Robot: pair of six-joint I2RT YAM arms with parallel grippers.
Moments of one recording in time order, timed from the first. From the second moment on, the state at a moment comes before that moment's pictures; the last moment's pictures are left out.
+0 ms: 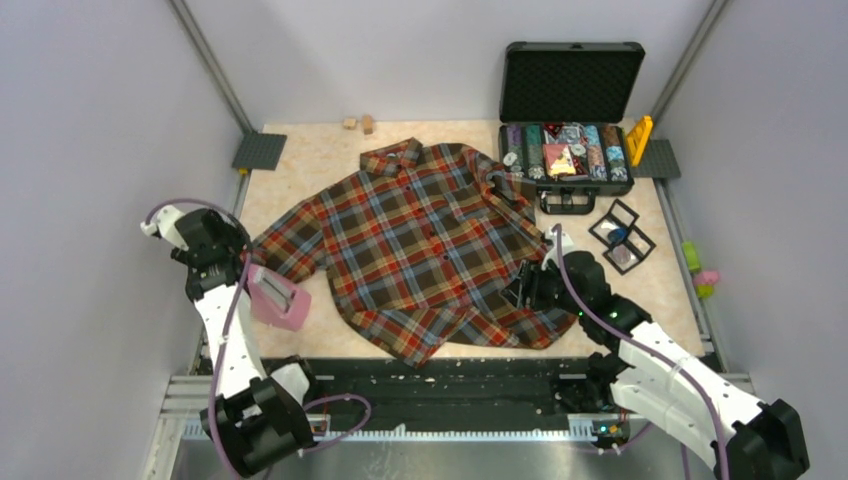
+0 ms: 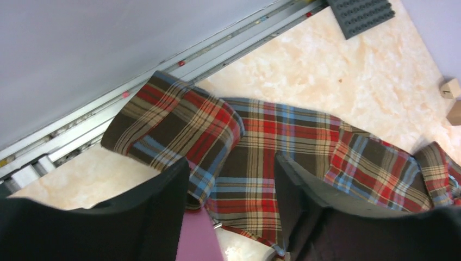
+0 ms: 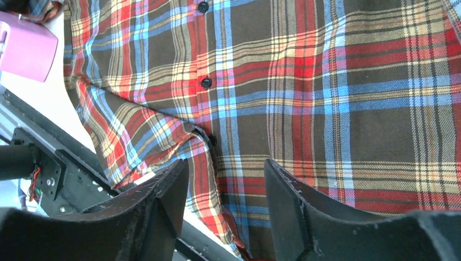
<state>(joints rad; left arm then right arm) 0.50 0.95 0.79 -0.36 -0.21 -0.54 0.56 0.73 0.40 -0.22 -0.15 0.50</state>
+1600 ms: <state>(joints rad) -0.11 1.69 1.25 -0.42 0.27 -0.45 1.48 1.78 0.96 -0.04 0.35 0.36</state>
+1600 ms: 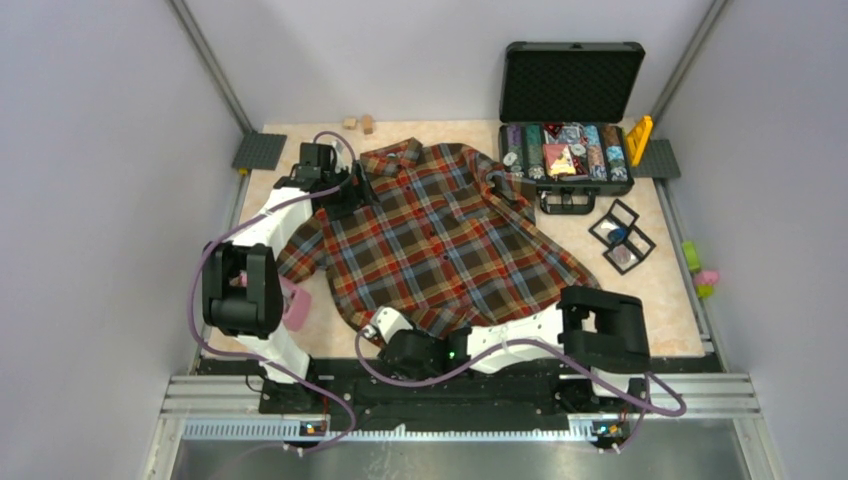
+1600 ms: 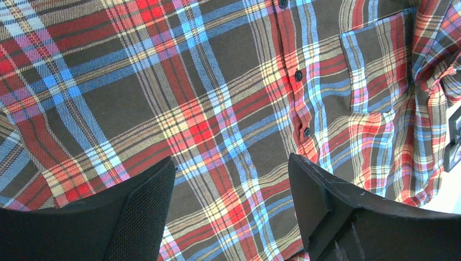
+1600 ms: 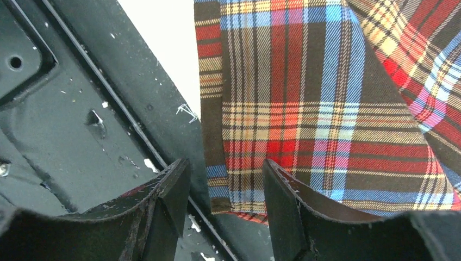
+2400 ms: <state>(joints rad) -0.11 1.69 1.25 -0.42 0.28 -0.45 1.50 1.81 0.99 -0.09 0.42 0.41</state>
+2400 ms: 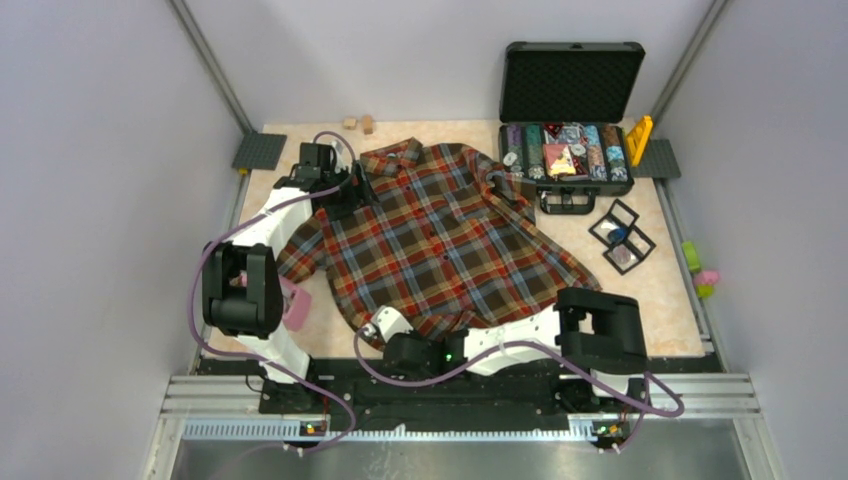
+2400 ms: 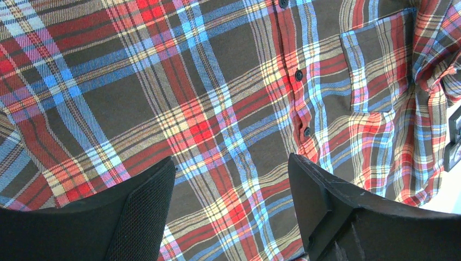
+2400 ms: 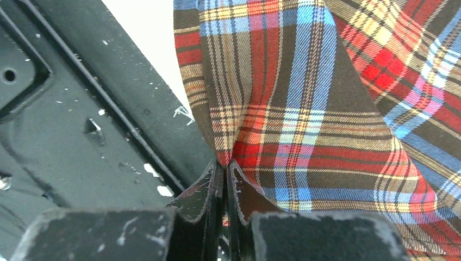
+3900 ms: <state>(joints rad) -0.10 1.69 1.26 -0.44 0.25 -0.43 1.31 1.45 1.07 -0.22 0.33 0.48</state>
